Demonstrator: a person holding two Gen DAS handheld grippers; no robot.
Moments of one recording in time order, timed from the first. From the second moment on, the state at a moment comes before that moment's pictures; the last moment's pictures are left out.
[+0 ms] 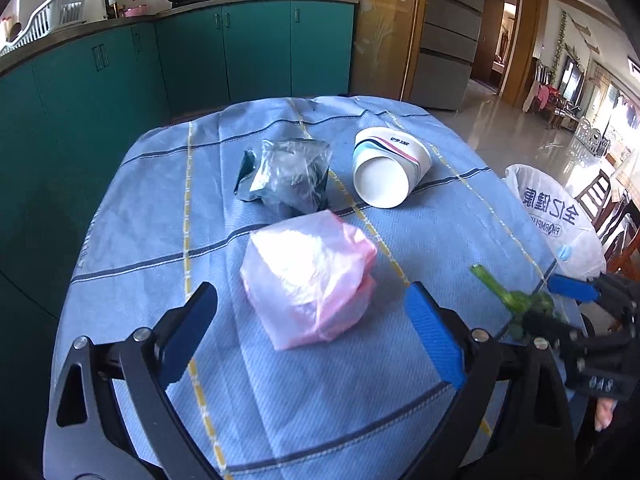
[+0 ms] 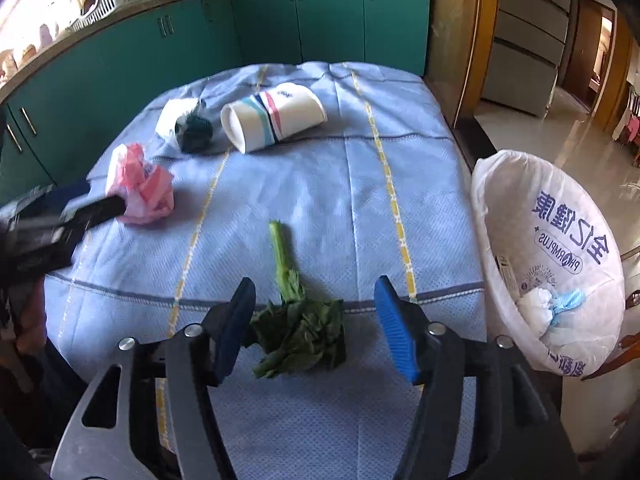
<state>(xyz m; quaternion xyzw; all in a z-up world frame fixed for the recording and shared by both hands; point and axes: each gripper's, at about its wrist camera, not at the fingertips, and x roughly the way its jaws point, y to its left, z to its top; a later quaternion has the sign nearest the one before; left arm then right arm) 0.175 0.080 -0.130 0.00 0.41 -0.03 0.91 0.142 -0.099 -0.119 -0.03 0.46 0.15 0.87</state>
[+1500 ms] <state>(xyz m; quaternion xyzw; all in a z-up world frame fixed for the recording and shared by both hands) 0.156 0.038 -0.085 0.04 0.35 -0.02 0.93 0.127 -0.116 -0.113 -0.01 0.44 0.18 0.88</state>
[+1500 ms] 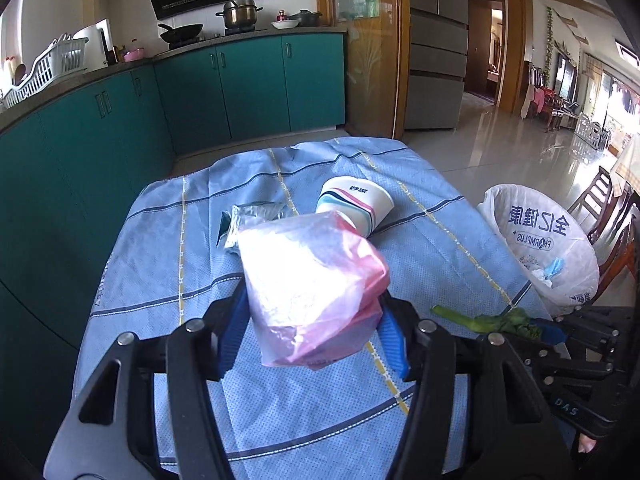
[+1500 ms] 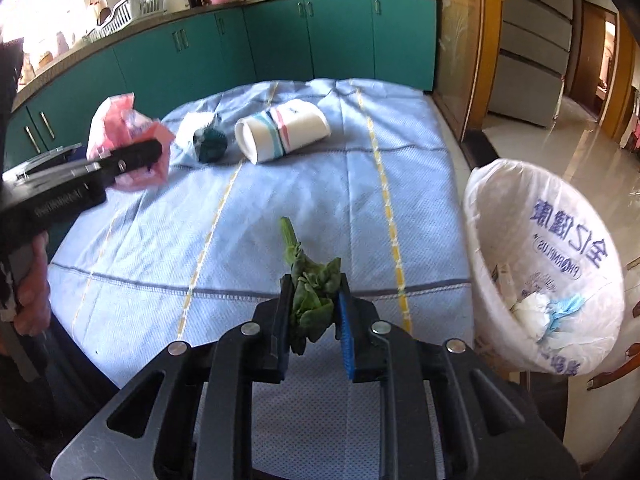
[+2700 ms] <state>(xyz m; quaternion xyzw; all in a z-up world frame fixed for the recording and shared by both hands) 0.206 -0.241 -0.087 0.13 0.34 -0.27 0.89 0.087 -0.327 -0.069 0.07 0.37 -0.09 0.92</state>
